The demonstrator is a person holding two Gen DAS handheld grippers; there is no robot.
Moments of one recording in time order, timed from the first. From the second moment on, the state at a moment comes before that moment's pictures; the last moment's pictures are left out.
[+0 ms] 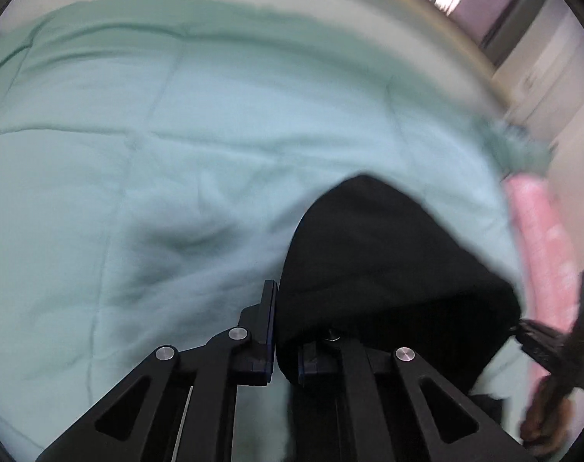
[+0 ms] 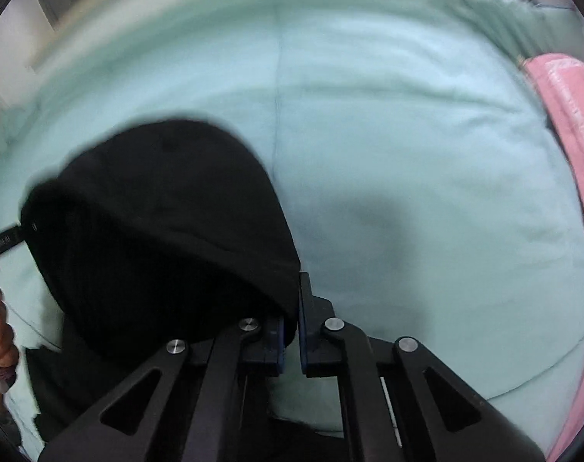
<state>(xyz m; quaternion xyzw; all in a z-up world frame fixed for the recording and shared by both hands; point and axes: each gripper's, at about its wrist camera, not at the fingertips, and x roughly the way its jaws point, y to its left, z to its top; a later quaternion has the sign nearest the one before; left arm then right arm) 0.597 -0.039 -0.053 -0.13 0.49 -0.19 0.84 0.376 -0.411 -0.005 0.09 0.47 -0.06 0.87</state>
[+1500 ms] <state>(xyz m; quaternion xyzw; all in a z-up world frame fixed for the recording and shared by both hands) 0.579 -0.066 -0.129 -0.09 0.57 -0.25 0.78 0.389 -0.380 -0.080 0.08 0.54 0.05 0.84</state>
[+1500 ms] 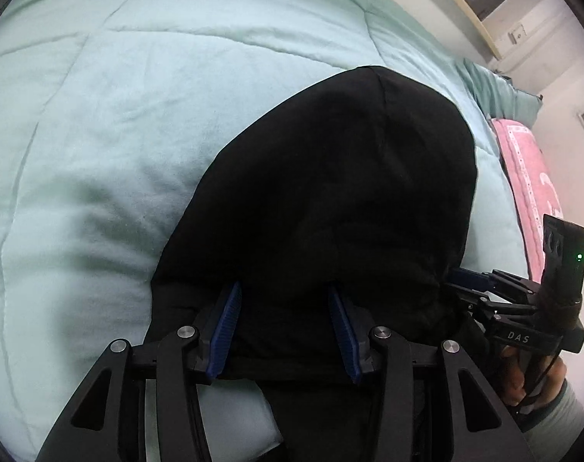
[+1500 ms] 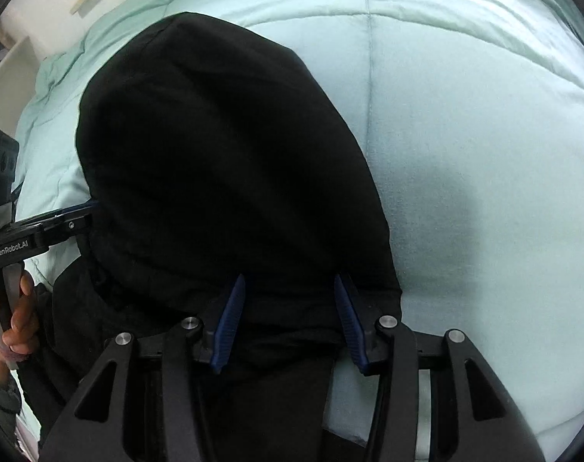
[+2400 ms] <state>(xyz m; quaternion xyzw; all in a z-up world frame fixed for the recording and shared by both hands) 0.714 -0.086 -0.125 -0.15 0.60 -0.33 0.71 0.507 -0.409 -0.049 0.16 0.55 0.16 0.80</state>
